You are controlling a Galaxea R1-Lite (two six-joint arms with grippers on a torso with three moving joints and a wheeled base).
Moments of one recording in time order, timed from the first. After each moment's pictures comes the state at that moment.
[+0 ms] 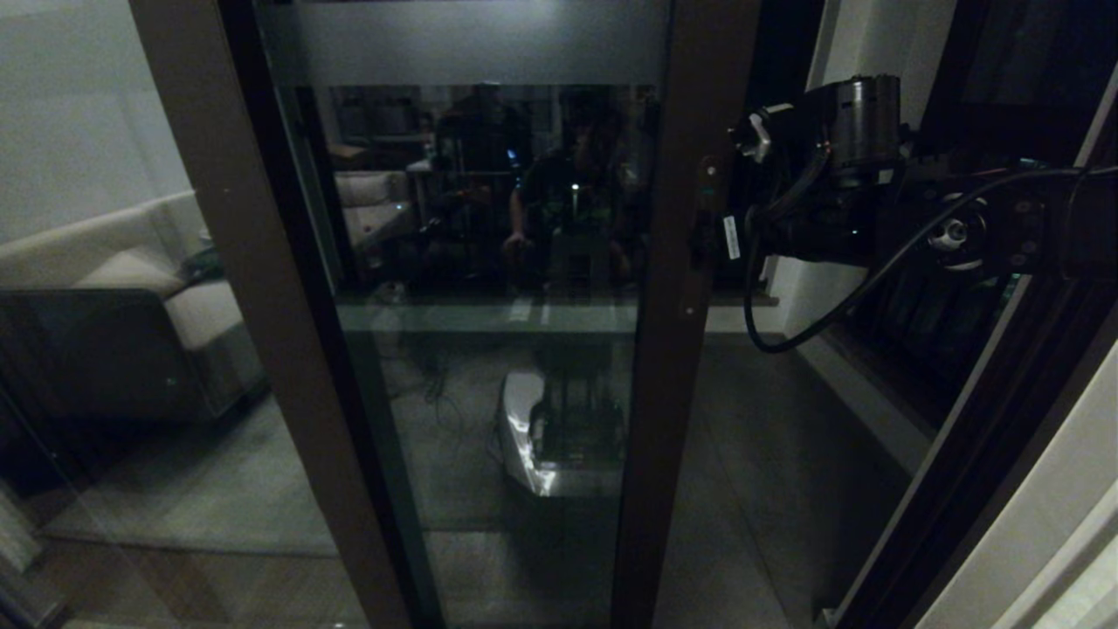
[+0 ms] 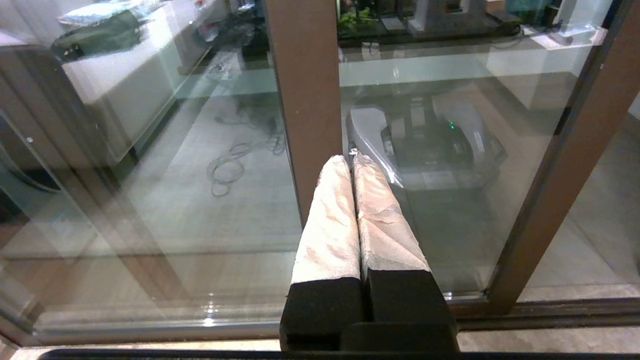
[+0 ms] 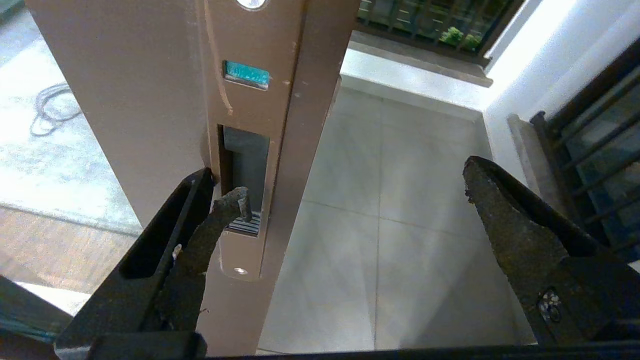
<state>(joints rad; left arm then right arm) 0.00 0.00 0.00 0.02 -0.03 0.10 0.28 1.99 -1.70 -0.03 -0.29 -0.14</state>
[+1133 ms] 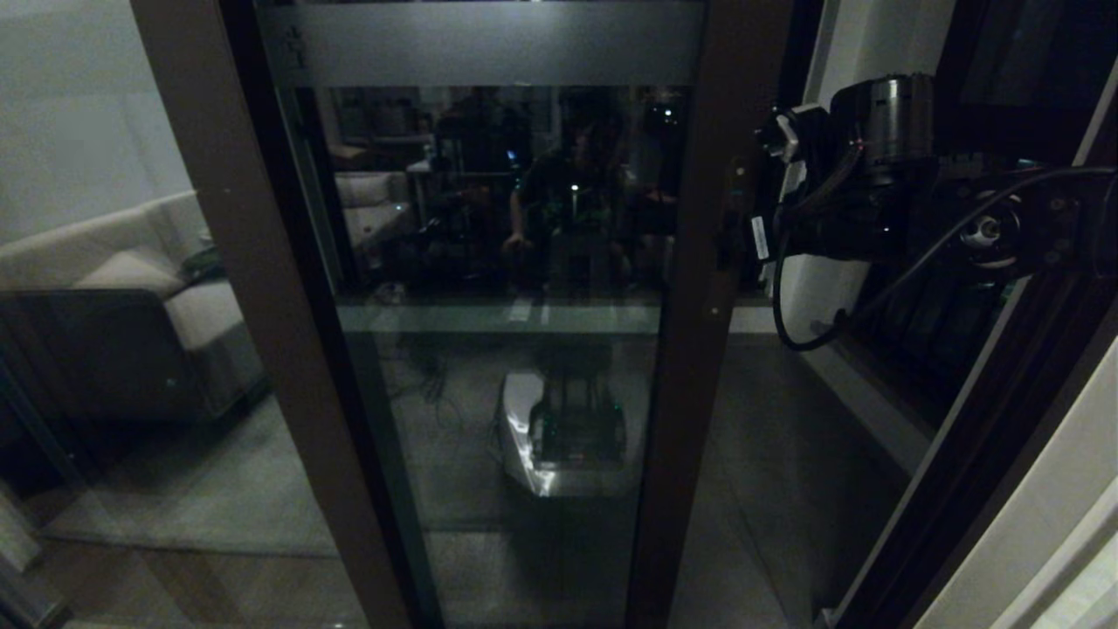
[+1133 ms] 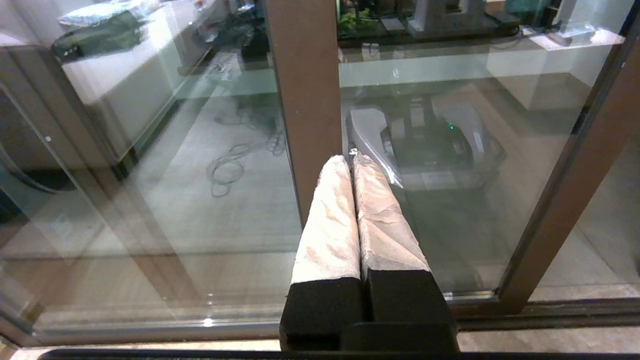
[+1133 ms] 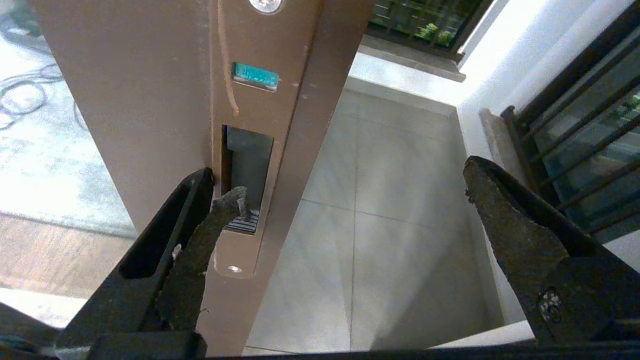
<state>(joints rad) 0.00 0.00 0.00 0.02 -0.03 0.10 0.22 1.97 -1.66 -0.03 -0.29 -0.18</state>
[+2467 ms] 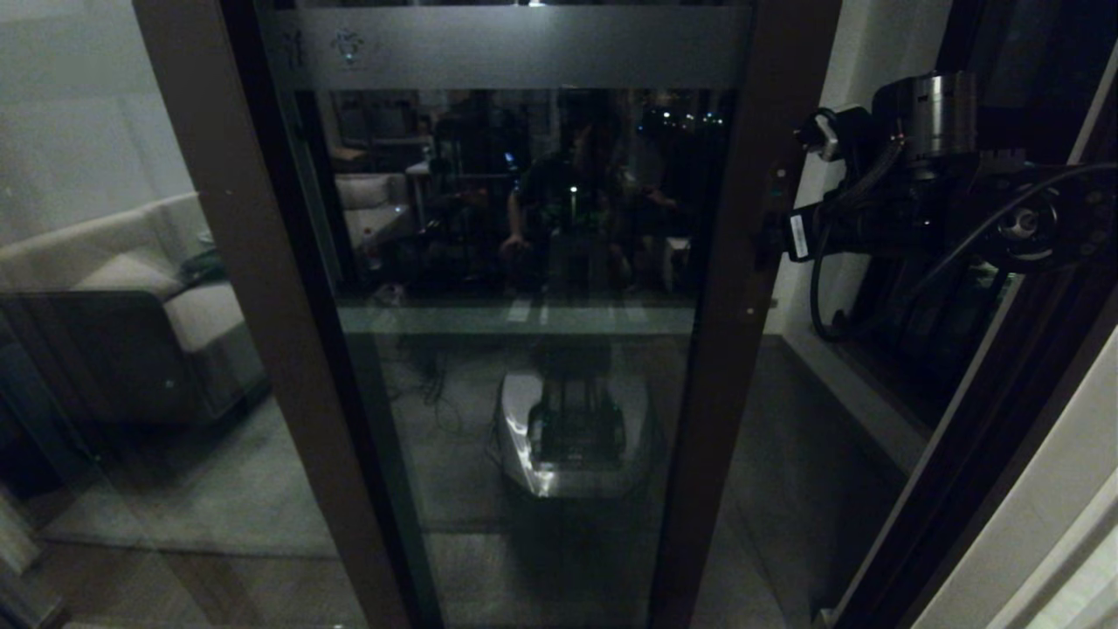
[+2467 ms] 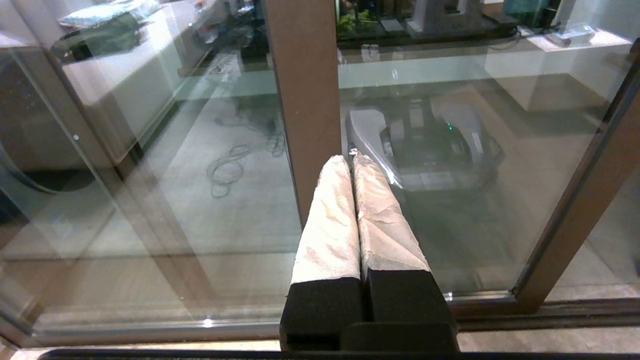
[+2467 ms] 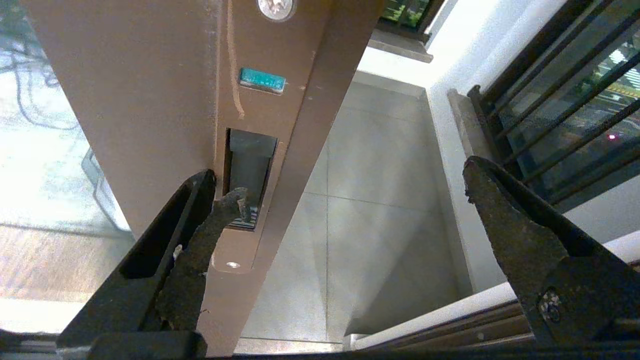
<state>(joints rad) 0.00 0.00 0.00 0.02 -0.04 0.10 0.14 1.97 -1.65 -0.02 -0.29 -0.21</state>
